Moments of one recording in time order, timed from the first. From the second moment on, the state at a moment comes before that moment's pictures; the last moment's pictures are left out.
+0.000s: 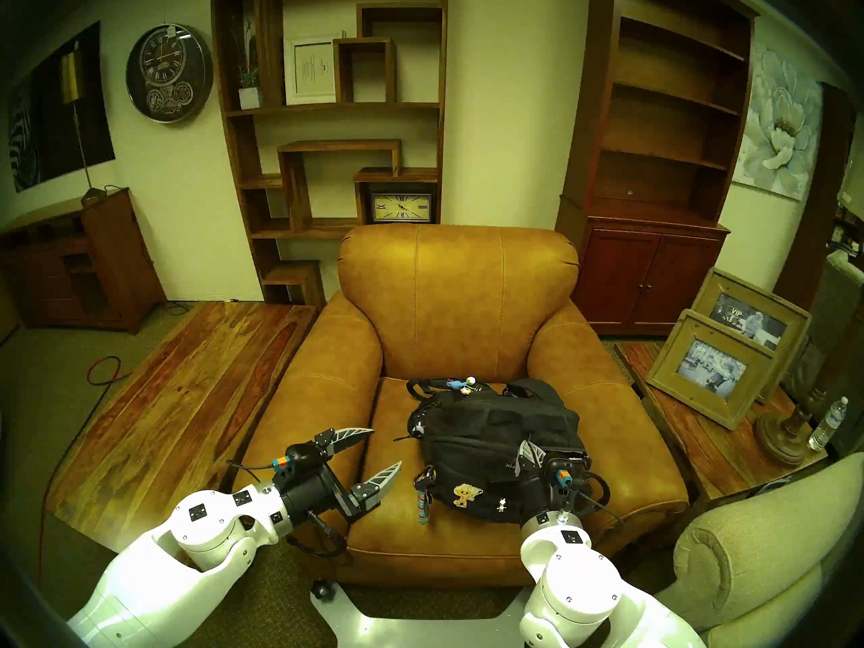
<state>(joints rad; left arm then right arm) 1.91 -0.91 -1.34 -1.82 -0.54 -0.13 -0.57 -1.99 -1.13 1.02 -2.11 0.35 0.12 -0.76</state>
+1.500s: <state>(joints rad) 1.50 -1.18 -1.09 -1.44 -0.16 -0.21 -0.65 -1.98 -1.08 0.99 -2.14 0.39 0.09 -0.82</state>
